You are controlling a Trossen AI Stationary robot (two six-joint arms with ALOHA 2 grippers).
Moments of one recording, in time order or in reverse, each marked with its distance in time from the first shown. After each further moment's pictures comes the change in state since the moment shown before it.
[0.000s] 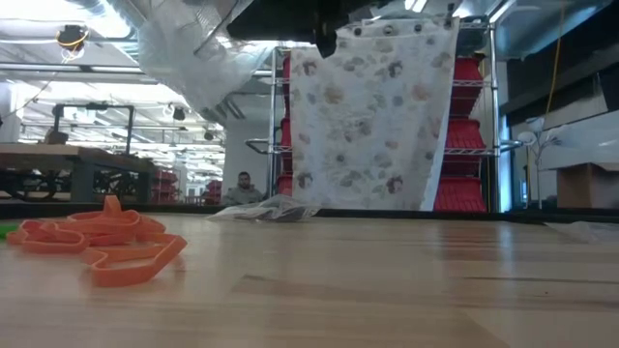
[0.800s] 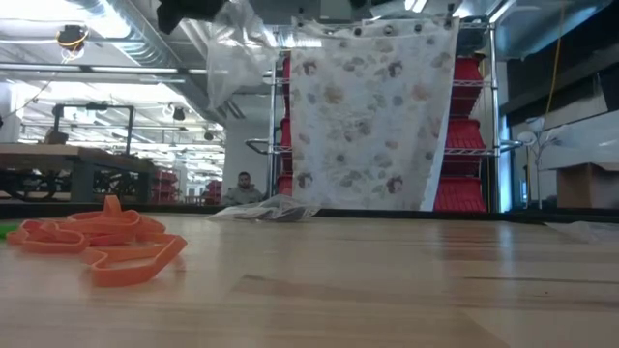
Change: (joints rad) left arm 0.035 -0.045 0.057 -0.153 -0.393 -0.667; right arm -0.006 -0.102 0.204 -0.388 0.142 0.175
